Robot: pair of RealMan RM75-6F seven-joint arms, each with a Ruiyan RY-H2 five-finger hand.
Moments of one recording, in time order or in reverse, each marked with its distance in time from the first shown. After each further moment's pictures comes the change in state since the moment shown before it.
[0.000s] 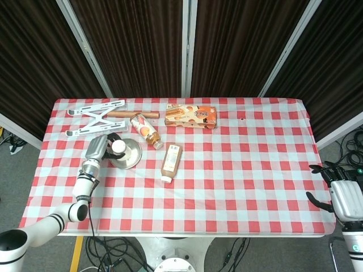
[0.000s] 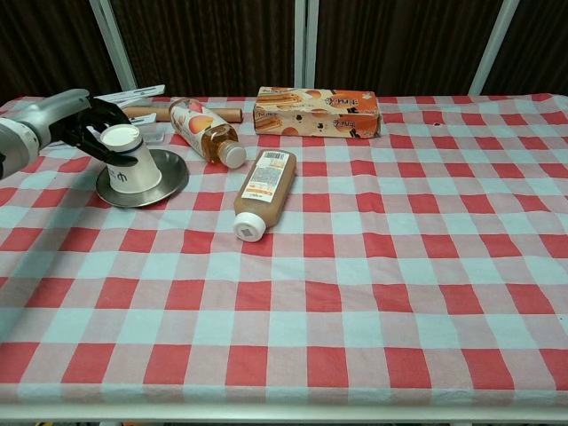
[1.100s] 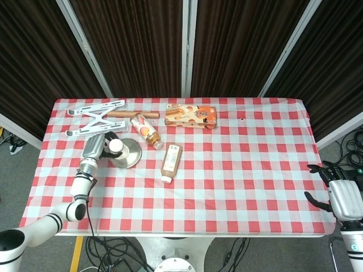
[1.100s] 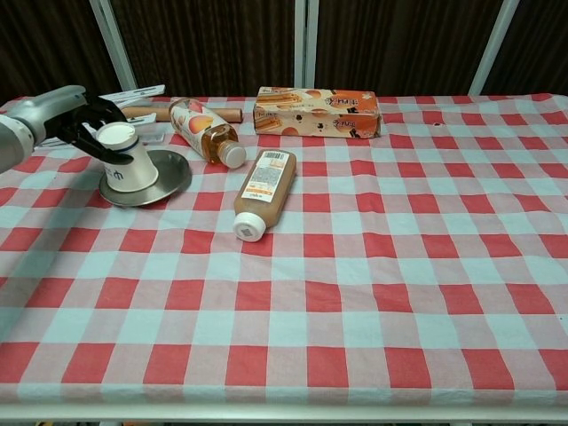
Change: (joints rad) left arm 0.004 0.015 -0.010 0.014 -0.034 0.000 0.033; right arm 0.006 -0.004 0.000 0.000 -0.007 -0.006 0.001
